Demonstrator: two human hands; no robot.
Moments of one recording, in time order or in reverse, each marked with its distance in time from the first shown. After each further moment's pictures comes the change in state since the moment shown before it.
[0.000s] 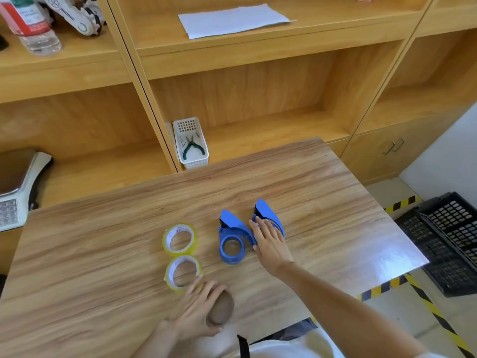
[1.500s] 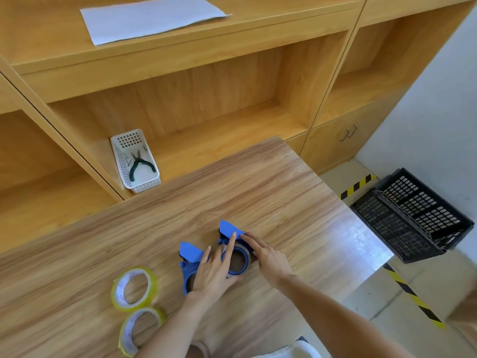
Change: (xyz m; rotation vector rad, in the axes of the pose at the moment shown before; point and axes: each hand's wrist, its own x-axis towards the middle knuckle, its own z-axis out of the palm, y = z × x) left_hand 0.202 0.029 -0.033 0.087 0.218 -0.049; right_hand 0.015 0.084 -0.022 0.213 -0.014 0.175
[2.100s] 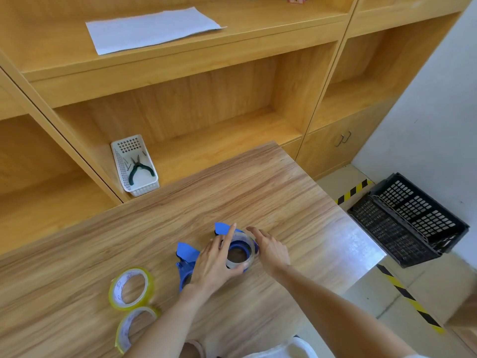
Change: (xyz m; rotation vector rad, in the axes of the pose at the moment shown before) left_hand 0.008 0.024 -0.047 -0.328 0.038 -0.082; right_hand 0.000 -0.007 -0.027 0.006 0.103 0.137
